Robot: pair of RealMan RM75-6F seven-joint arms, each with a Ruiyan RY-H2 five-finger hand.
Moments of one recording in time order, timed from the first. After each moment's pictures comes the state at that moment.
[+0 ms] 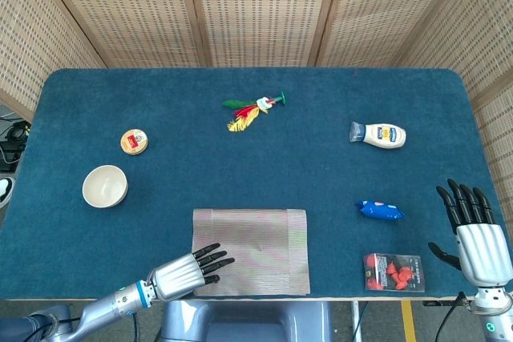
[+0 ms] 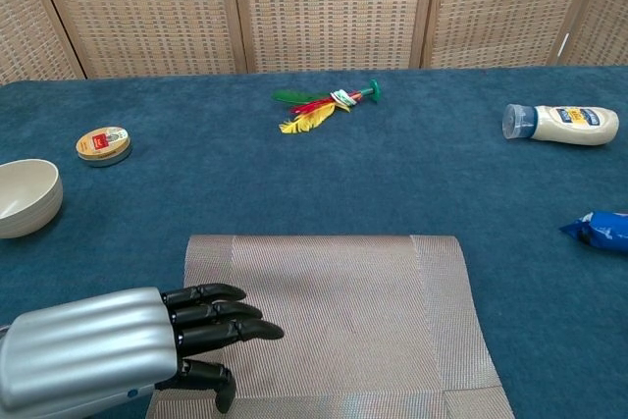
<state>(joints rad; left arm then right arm) -0.58 -1.60 0.25 -1.32 2.01 1.12 0.10 0.06 -1.13 0.07 -1.61 -1.60 1.58 -0.09</state>
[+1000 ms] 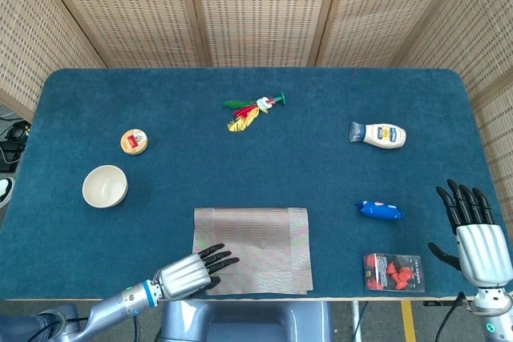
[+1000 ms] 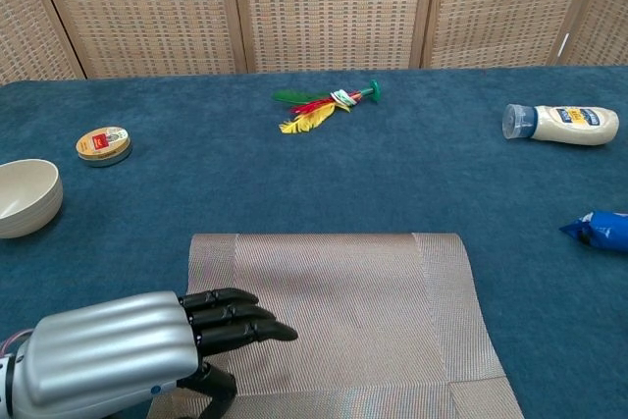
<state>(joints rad) -0.60 -1.63 0.25 -1.34 1.95 1.11 0.06 0.06 -1.13 0.07 -1.61 -1.61 1.59 -0.08</state>
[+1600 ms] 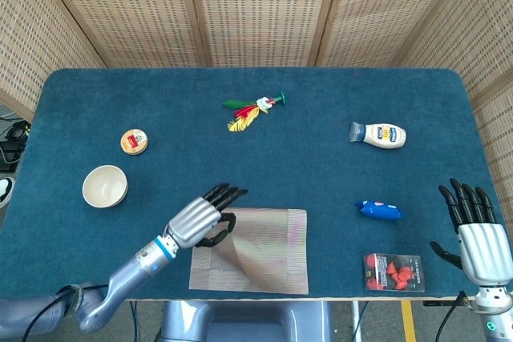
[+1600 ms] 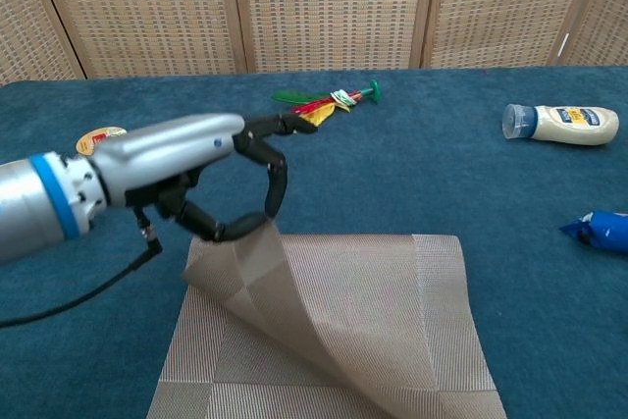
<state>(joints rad) -0.70 -1.55 -0.10 -1.60 1.51 0.97 0.06 0.06 -1.13 0.07 -1.60 -1.59 1.58 -0.10</state>
